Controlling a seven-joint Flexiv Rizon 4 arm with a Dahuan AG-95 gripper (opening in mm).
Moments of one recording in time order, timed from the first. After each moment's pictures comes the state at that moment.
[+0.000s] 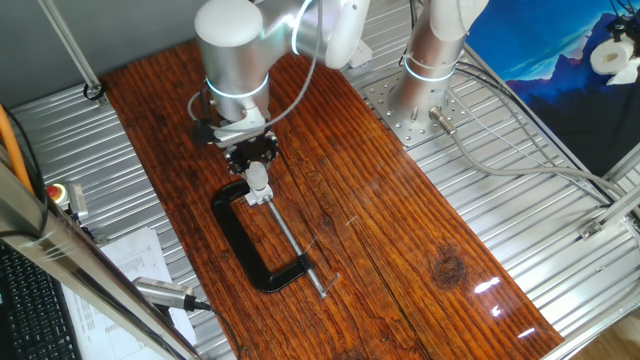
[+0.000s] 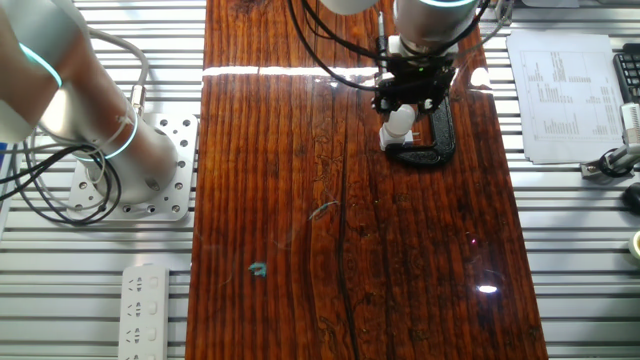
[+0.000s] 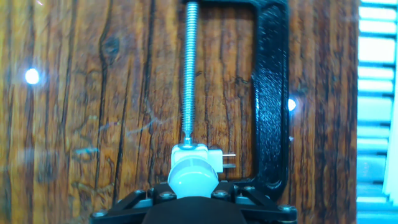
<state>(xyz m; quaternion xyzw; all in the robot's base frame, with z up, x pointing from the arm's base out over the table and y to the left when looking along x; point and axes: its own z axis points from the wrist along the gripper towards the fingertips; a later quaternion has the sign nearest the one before) 0.505 0.049 0.107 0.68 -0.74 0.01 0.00</state>
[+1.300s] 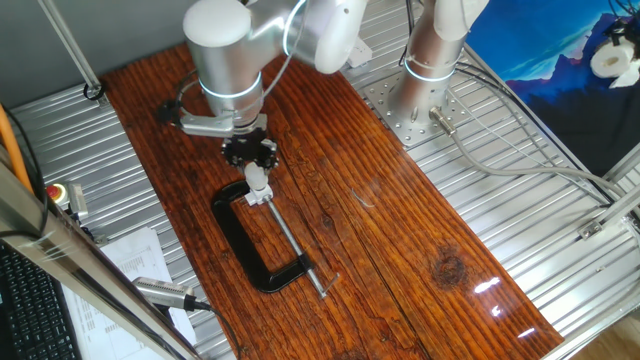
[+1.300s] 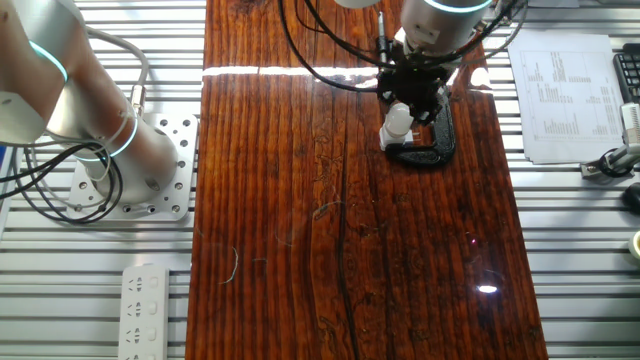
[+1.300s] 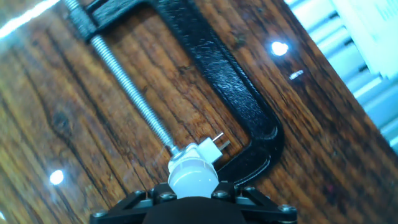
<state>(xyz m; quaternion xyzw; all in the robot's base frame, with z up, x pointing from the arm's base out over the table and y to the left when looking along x) 0.504 0.049 0.107 0.44 -0.90 -0.01 0.01</state>
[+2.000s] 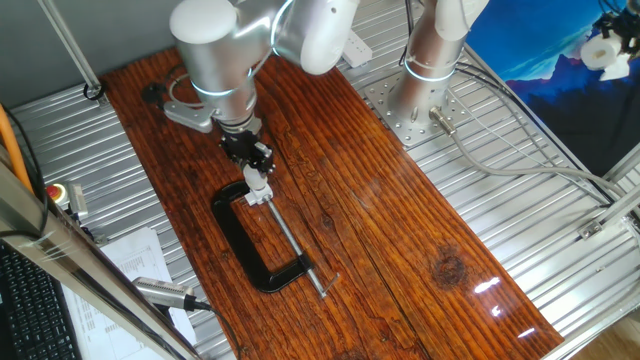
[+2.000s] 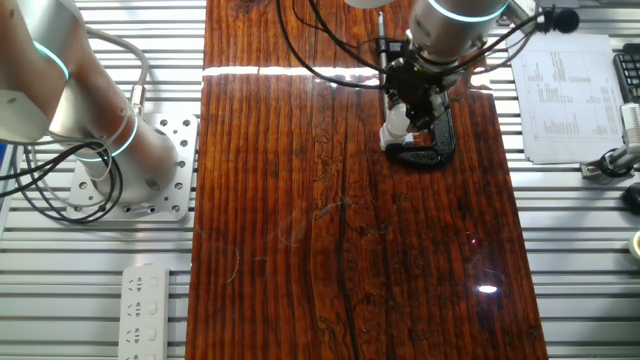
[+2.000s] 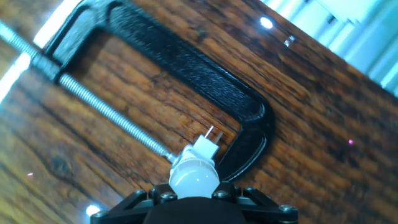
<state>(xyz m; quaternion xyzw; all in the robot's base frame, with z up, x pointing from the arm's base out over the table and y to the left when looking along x) 0.505 0.048 0.107 0.26 -0.96 -0.02 0.02</state>
